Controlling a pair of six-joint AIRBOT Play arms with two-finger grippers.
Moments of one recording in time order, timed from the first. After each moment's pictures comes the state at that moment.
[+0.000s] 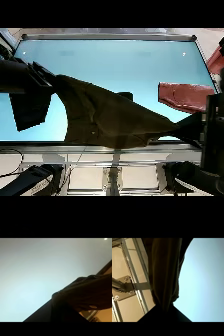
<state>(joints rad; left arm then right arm) -0.40 -0.99 1.87 1.24 -1.68 -1.44 0.79 -0.83 1.80 -1.37 1.84 1.26</state>
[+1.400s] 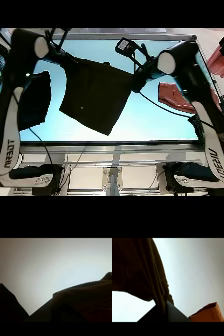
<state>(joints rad) -0.33 -1.44 1.81 1.79 -1.23 -1.30 0.53 -1.39 1.73 -1.68 1.38 1.13</state>
